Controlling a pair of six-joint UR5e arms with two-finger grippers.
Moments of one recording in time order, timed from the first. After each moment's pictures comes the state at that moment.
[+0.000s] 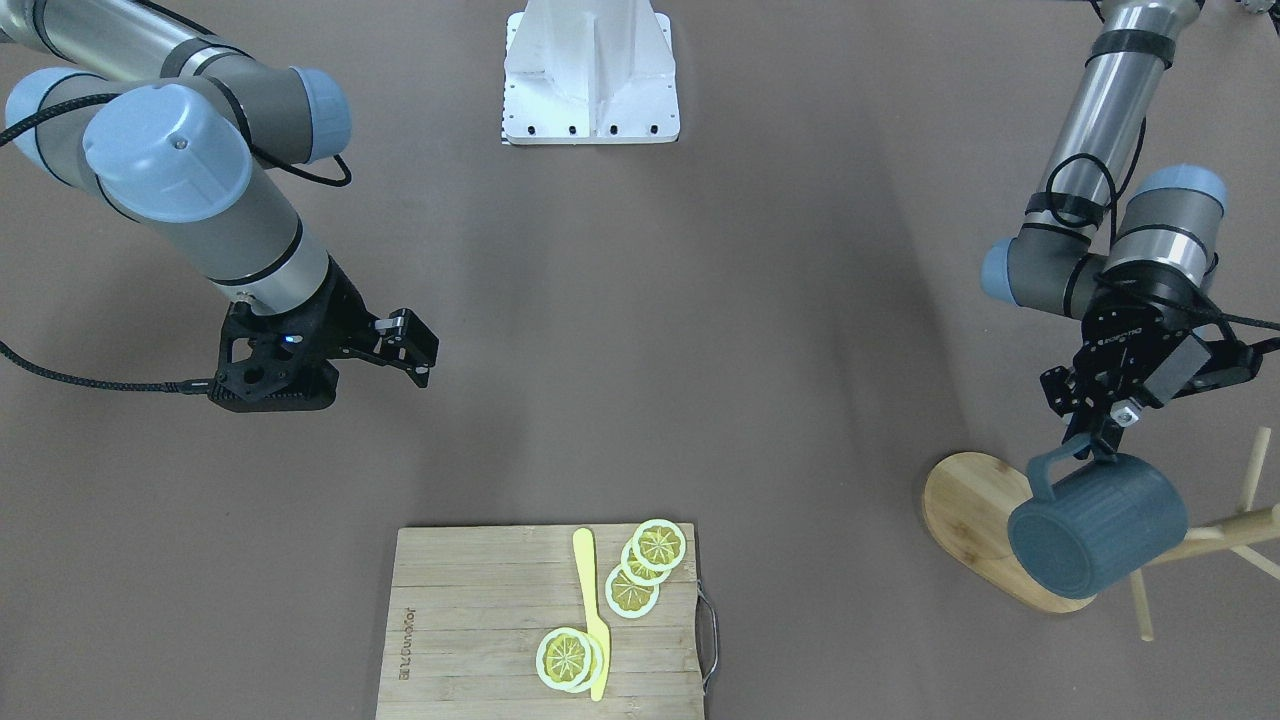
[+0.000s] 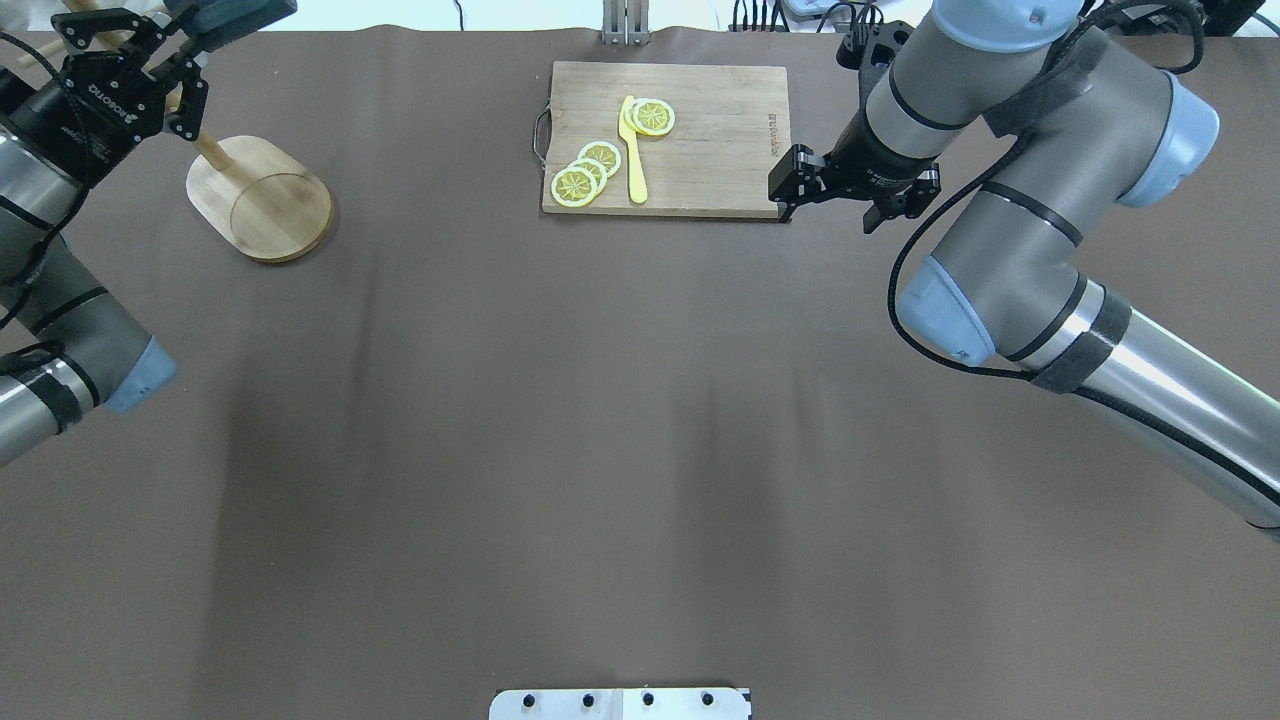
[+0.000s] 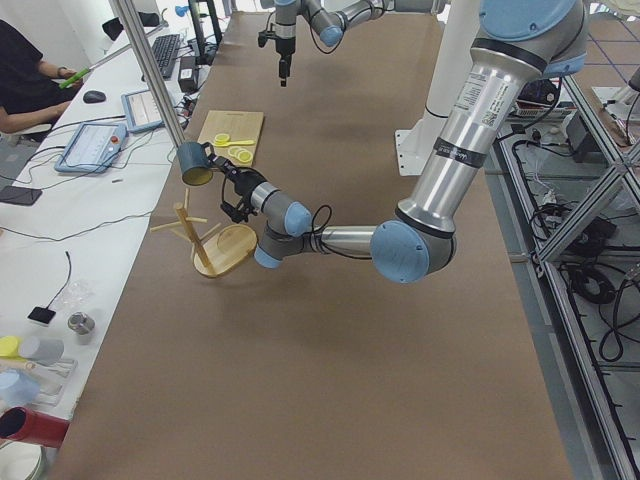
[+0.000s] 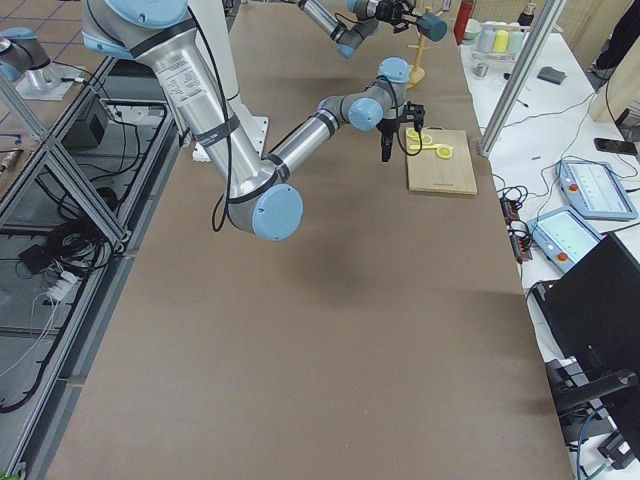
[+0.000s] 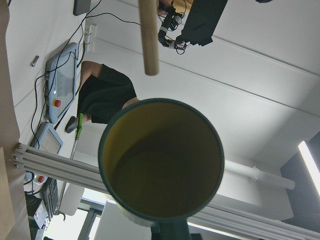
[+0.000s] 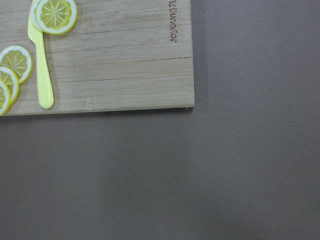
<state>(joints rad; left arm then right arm) -0.93 -2.00 -1.03 -3.77 -1.37 -2.50 0.87 -0.97 1.66 -1.51 2.14 1.04</state>
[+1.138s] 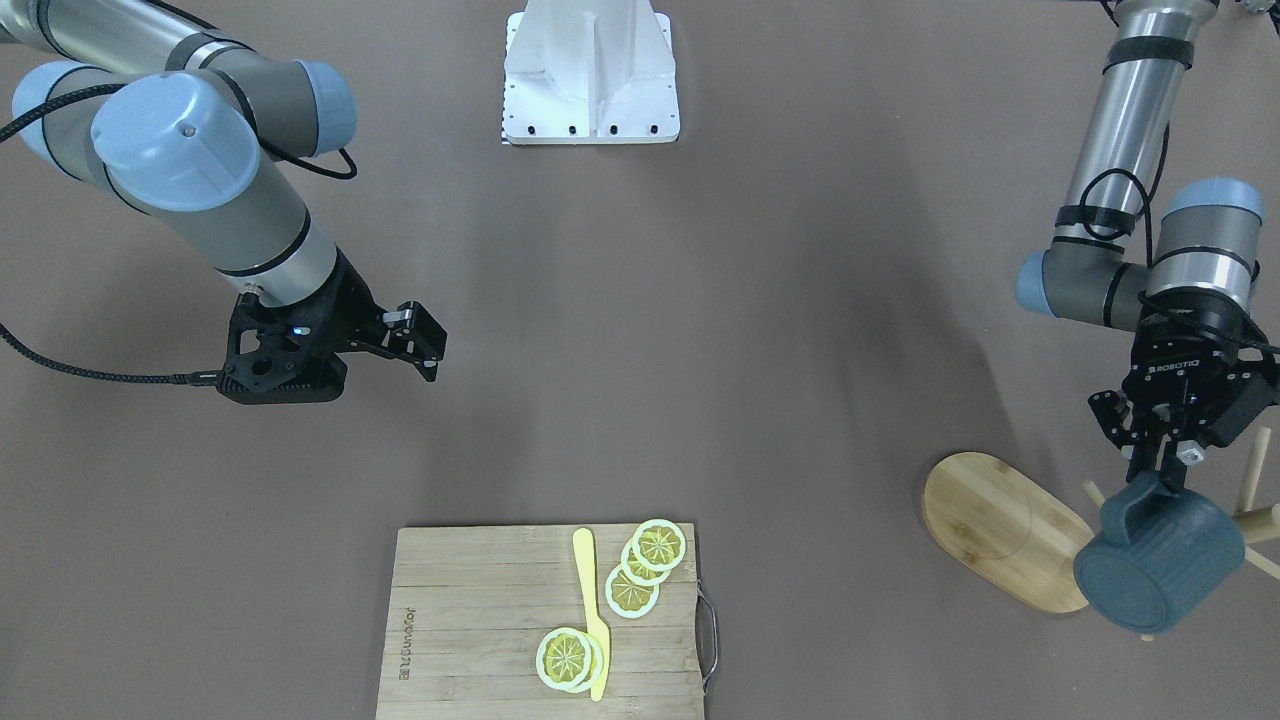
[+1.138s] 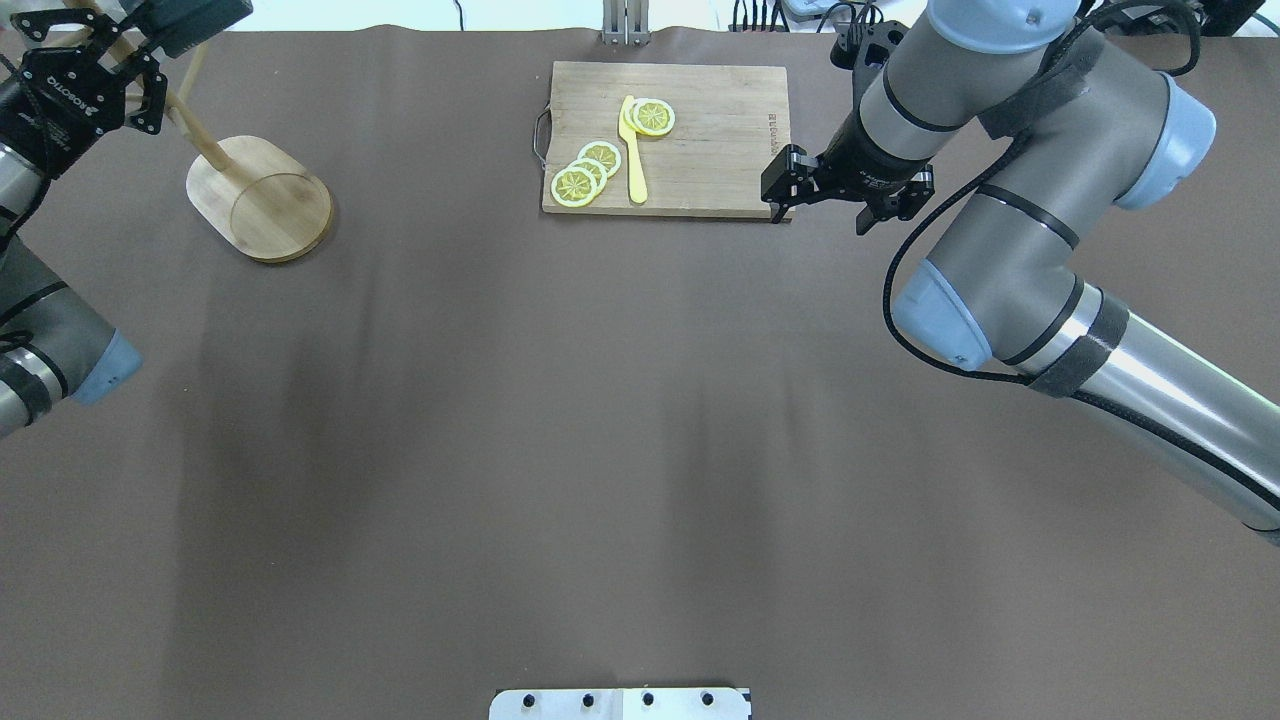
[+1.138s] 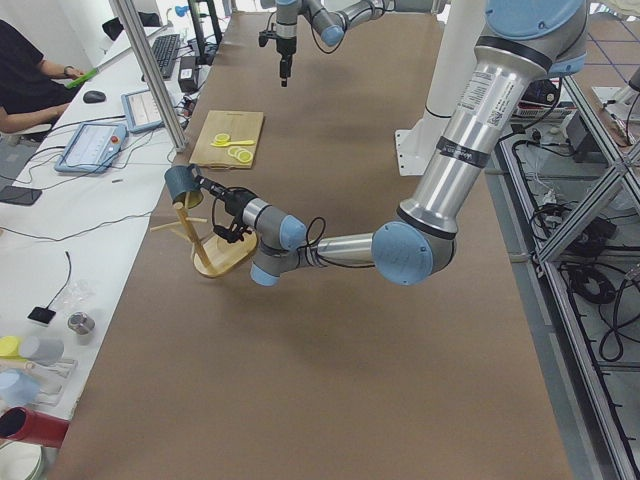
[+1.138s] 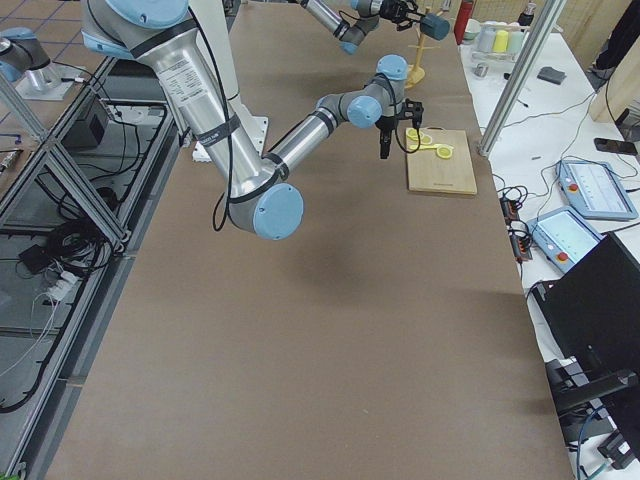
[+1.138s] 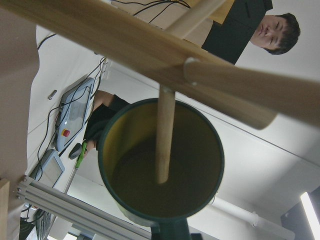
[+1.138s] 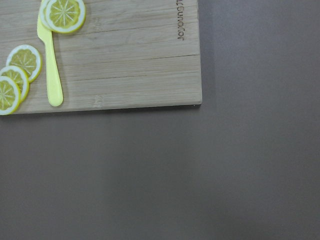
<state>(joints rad) -0.97 -2.00 -0.94 -3.77 -1.37 -2.66 0.86 -0.96 1.67 -1.51 2.14 1.05</state>
